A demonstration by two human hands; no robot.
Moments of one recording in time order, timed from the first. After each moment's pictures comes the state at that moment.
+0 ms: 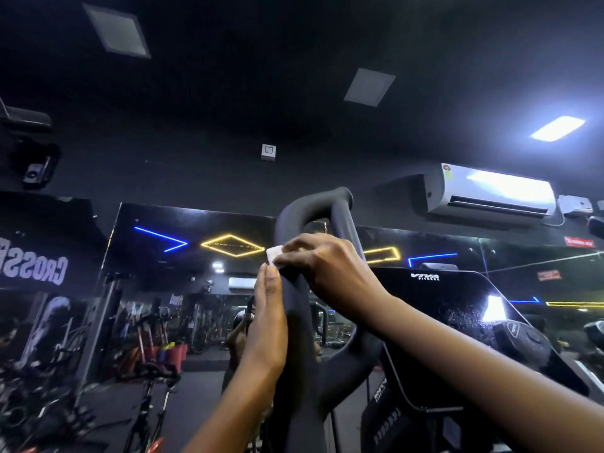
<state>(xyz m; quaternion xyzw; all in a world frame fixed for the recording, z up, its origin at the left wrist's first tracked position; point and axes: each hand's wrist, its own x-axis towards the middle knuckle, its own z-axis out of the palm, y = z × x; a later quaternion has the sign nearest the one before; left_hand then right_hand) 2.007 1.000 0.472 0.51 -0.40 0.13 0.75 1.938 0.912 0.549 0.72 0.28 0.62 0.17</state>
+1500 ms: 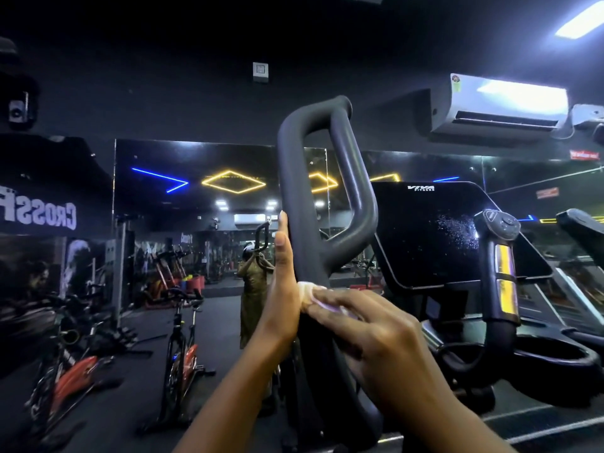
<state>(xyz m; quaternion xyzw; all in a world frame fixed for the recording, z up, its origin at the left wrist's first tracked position) 1.943 1.032 0.392 0.48 -0.49 0.08 0.72 1.852 0.944 0.353 0.75 0.18 0.64 0.03</state>
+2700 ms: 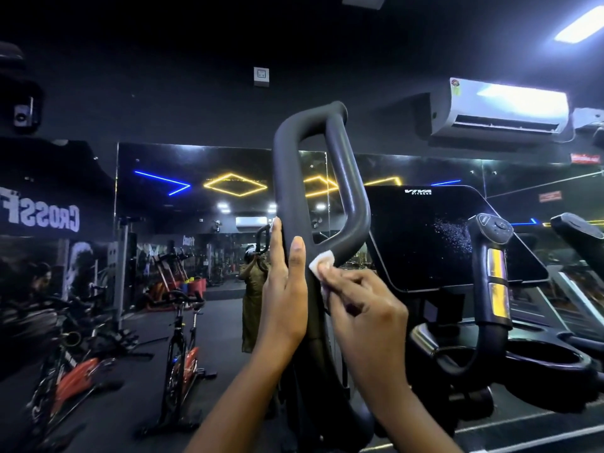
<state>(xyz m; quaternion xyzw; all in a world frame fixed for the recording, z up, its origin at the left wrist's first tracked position) 1.923 1.025 0.393 0.59 -0.40 0.21 0.67 1.885 0.942 0.357 0.64 0.08 0.74 -0.20</state>
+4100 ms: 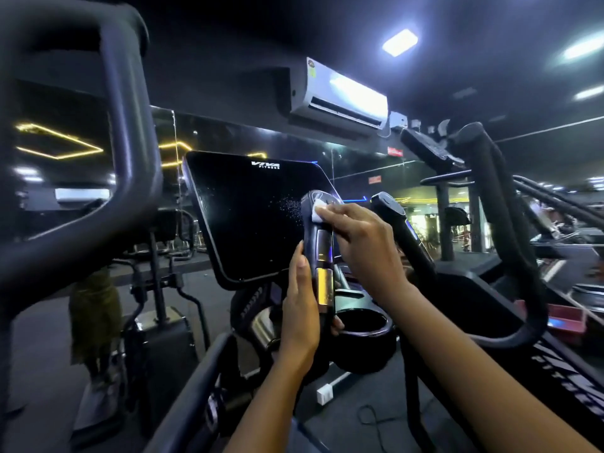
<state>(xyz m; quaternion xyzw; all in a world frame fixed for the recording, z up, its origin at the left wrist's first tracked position) 1.883 0.775 0.346 0.45 -0.49 -0.14 0.73 1.810 0.699 0.409 0.72 -0.09 0.68 0.12</state>
